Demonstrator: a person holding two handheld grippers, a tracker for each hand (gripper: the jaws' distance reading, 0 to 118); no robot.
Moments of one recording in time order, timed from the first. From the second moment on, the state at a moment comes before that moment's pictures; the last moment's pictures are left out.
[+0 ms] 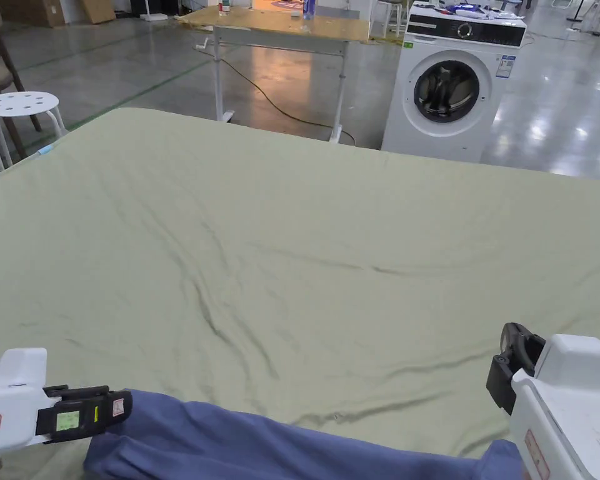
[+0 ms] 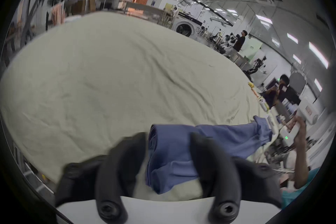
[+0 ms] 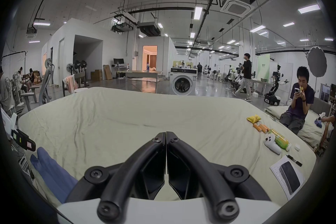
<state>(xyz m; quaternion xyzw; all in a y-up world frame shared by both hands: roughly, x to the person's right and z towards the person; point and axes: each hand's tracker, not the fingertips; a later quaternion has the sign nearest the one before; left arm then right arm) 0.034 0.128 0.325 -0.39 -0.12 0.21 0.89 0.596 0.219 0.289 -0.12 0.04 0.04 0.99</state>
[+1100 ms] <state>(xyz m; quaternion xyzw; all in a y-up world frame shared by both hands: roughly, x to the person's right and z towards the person) 0.024 0.100 0.297 -0.41 -0.21 0.39 0.80 0.609 0.212 0.282 -0.14 0.03 0.02 0.99</state>
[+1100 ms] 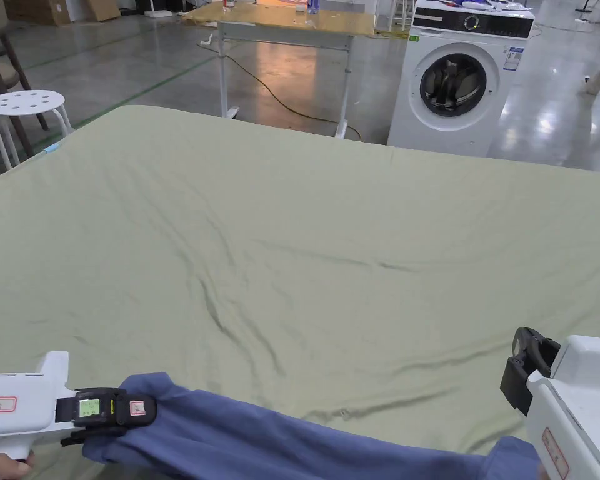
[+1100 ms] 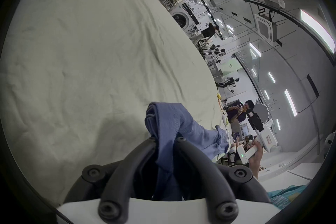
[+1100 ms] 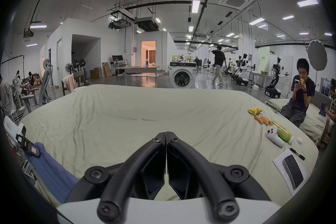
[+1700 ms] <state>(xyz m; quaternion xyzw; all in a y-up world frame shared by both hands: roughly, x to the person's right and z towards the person) 0.039 0.225 0.310 -0.45 -0.11 0.27 0.85 0.615 0.218 0.272 -0.13 0.05 0.02 0.99</state>
